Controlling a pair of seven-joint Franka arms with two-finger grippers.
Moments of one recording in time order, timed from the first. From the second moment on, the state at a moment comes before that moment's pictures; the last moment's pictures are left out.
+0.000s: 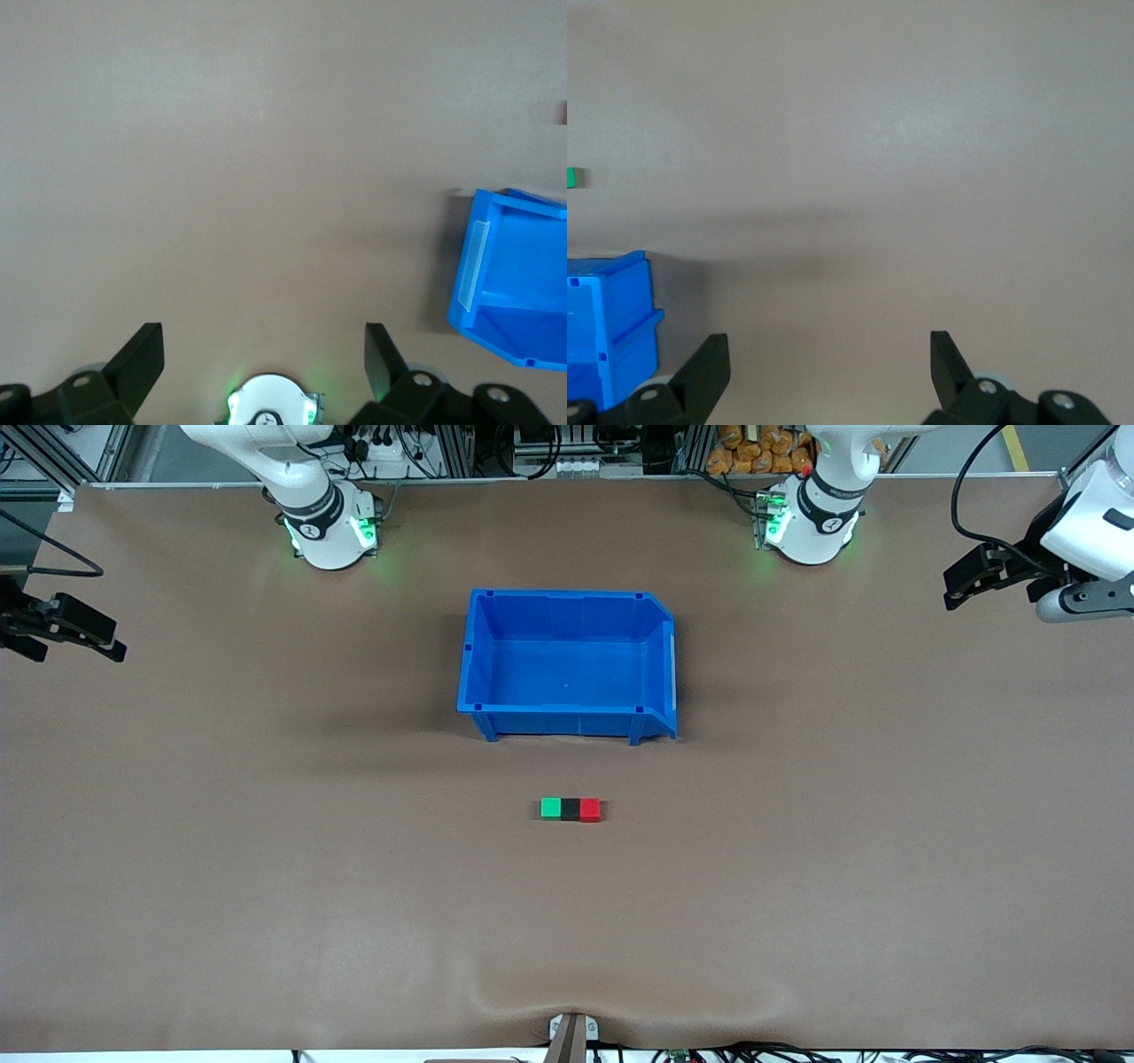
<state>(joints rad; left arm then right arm) 0.06 -0.13 -0.17 -1.65 0.07 1.47 -0.12 0.03 -0.02 -0.09 -1.55 0.02 1.51 -0.03</state>
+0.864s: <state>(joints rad) 0.07 -0.09 -0.16 -1.62 0.02 1.53 -0.08 0.03 -0.02 -0.08 -1.55 0.02 1.51 -0.03</state>
